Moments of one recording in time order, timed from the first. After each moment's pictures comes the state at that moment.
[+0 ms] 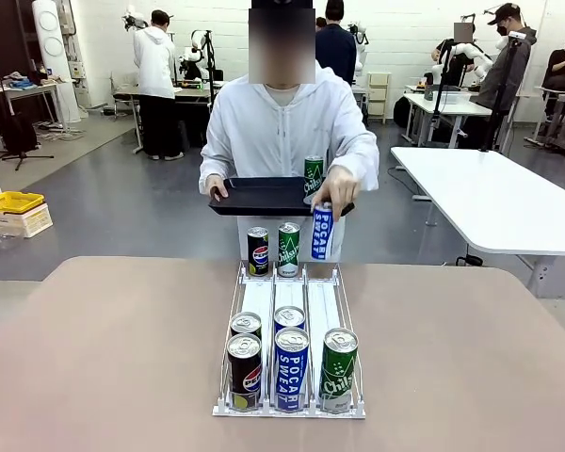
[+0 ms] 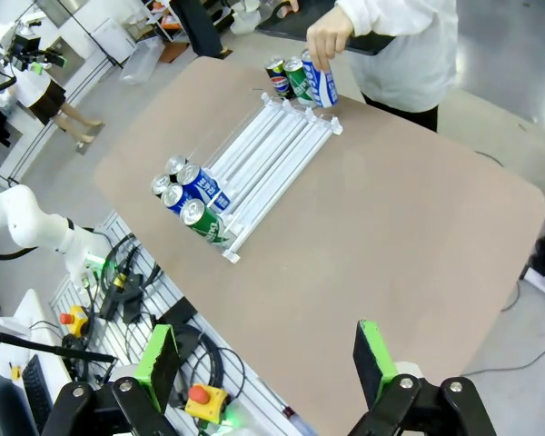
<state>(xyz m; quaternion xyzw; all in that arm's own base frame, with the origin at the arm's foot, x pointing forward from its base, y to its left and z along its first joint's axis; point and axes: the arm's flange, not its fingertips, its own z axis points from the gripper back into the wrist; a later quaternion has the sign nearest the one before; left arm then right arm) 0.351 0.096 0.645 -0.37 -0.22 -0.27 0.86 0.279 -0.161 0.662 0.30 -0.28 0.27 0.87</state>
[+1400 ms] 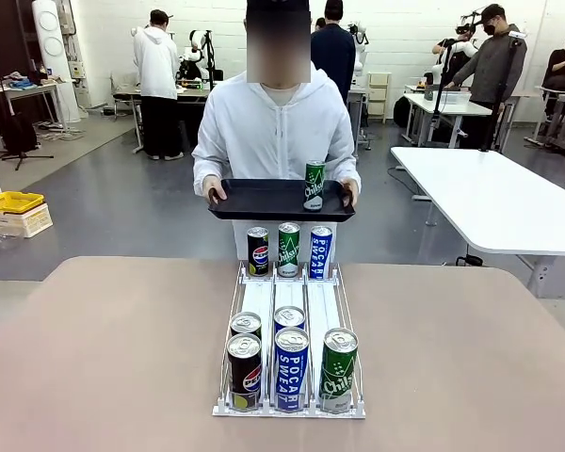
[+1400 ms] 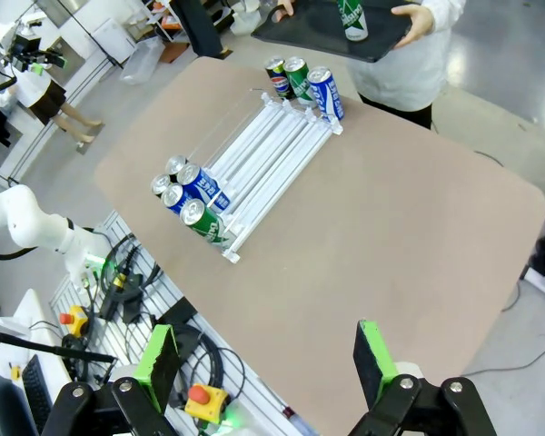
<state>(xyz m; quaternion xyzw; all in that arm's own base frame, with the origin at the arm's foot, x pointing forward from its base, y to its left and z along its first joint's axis) 0.353 0.084 0.646 -0.36 -0.21 -0.28 0.87 0.279 -0.162 0.662 0.30 -0.28 0.27 0.87</state>
